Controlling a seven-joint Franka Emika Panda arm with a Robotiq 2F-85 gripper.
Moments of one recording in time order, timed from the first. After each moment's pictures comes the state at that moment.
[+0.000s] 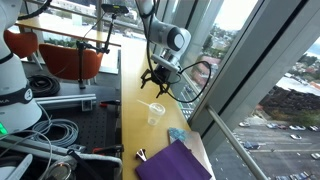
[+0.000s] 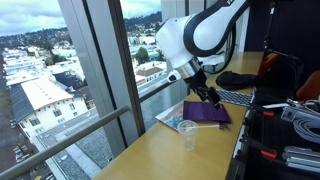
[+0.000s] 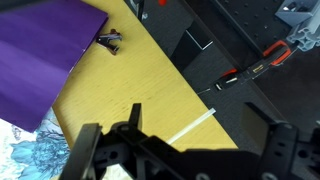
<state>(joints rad) 0.17 0.47 0.17 -1.92 -0.30 1.89 -0.46</state>
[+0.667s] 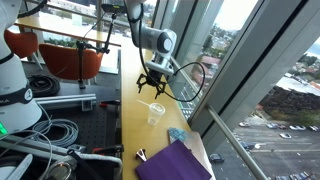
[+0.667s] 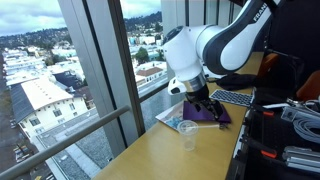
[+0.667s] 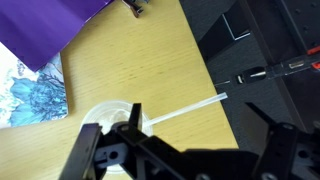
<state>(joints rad) 0.20 0.46 0.21 -2.06 -0.47 2.14 -0.51</state>
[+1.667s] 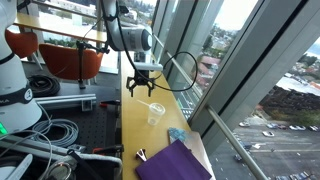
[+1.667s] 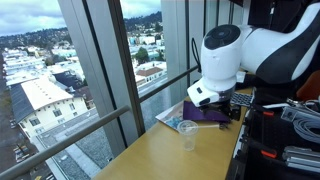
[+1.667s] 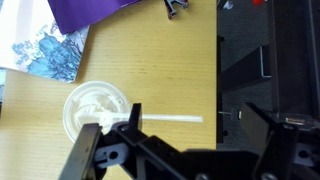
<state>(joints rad) 0.23 0.31 0.21 -2.36 -0.83 2.39 -0.50</state>
